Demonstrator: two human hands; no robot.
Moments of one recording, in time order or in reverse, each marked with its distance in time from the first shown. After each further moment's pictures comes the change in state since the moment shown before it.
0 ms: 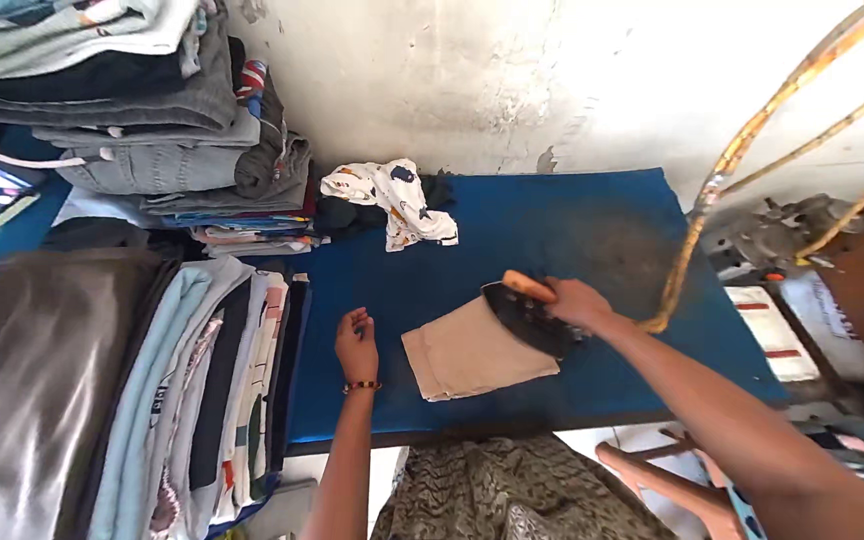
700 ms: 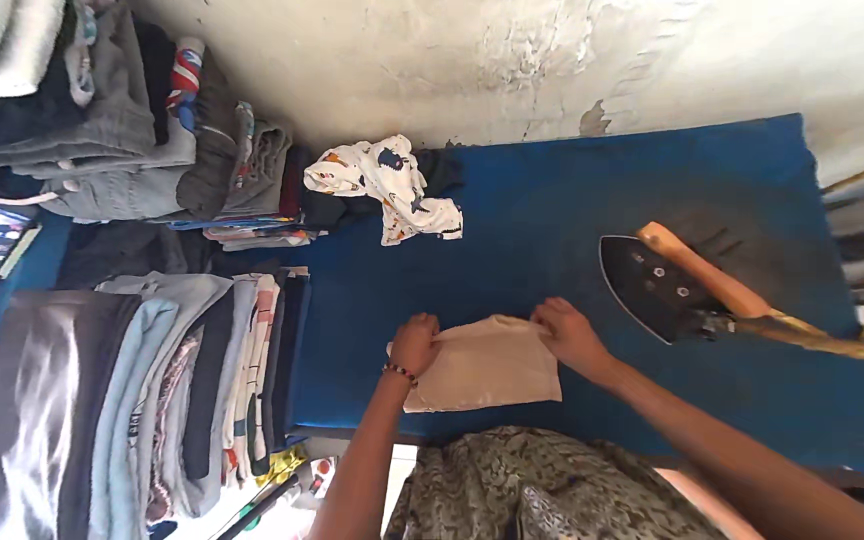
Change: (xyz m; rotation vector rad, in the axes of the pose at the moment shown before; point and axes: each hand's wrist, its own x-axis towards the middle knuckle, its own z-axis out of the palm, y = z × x) left_hand 0.005 0.048 0.107 0.830 -0.825 0.067; right_hand 0.037 0.044 0.057 0.396 0.033 -0.606
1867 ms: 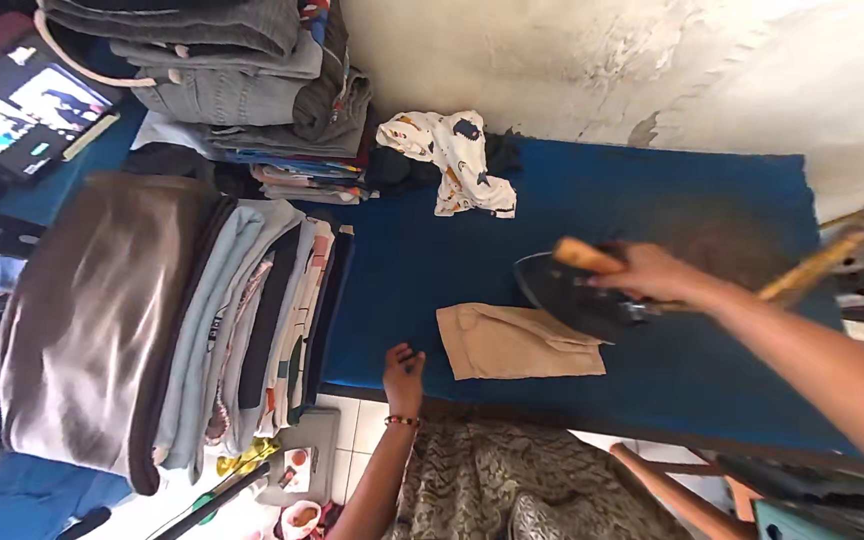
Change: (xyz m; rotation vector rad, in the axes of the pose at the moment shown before) left_hand -0.127 -0.087 0.077 -1.105 0.586 -0.410; right_hand 0.030 -0.083 -0.081 -0.159 -0.094 0.409
